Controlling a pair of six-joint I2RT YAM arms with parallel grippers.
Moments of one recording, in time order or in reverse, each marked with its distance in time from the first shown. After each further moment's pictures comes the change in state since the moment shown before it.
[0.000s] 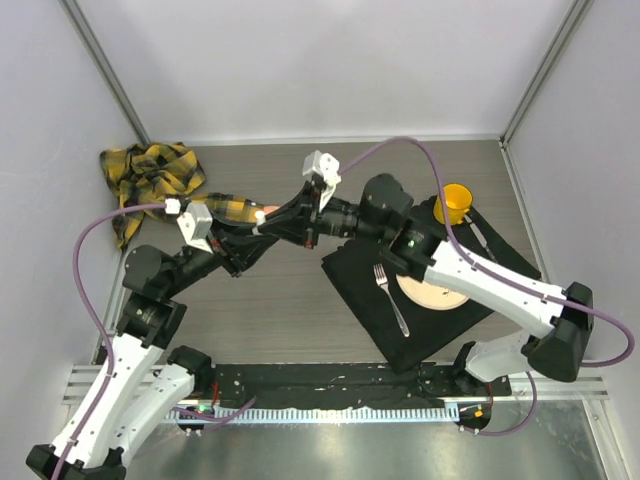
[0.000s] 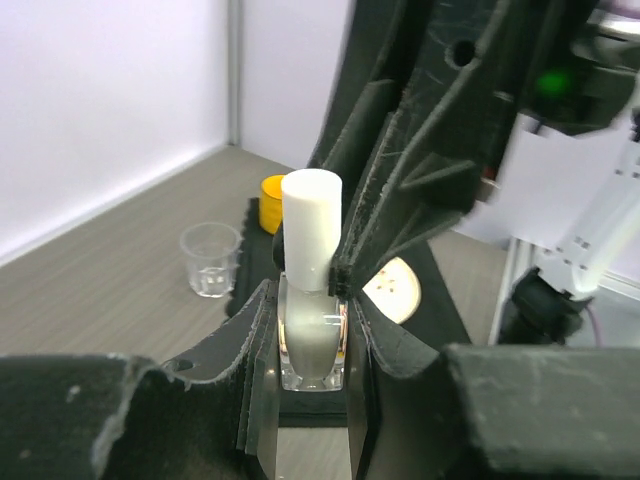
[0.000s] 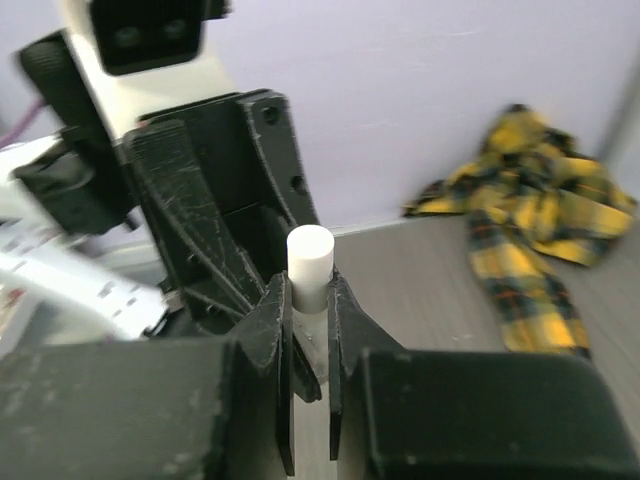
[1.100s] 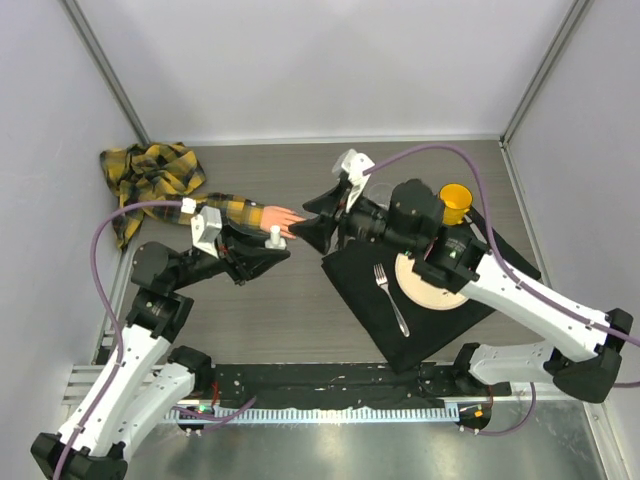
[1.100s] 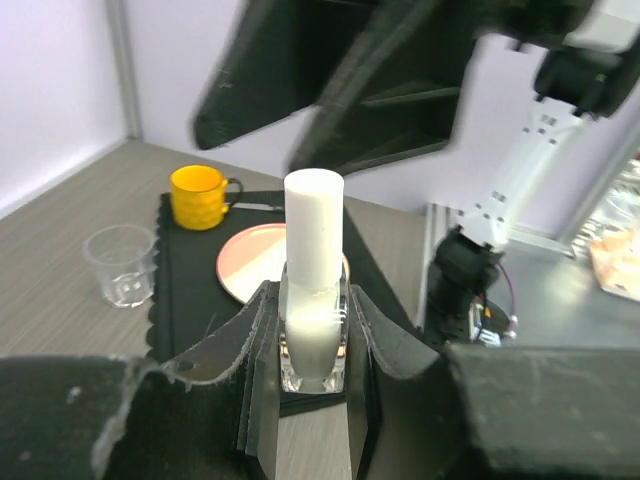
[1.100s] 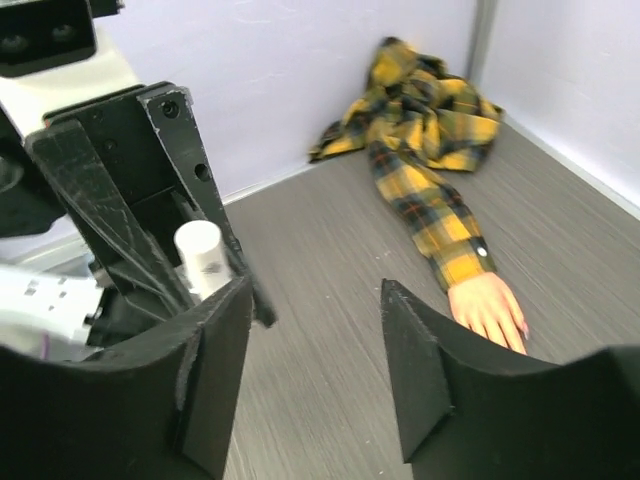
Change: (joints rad) left arm 0.023 0.024 -0.041 0.094 0.185 -0.062; right arm 0.115 -0.196 -0.015 -0.325 0.530 -0.067
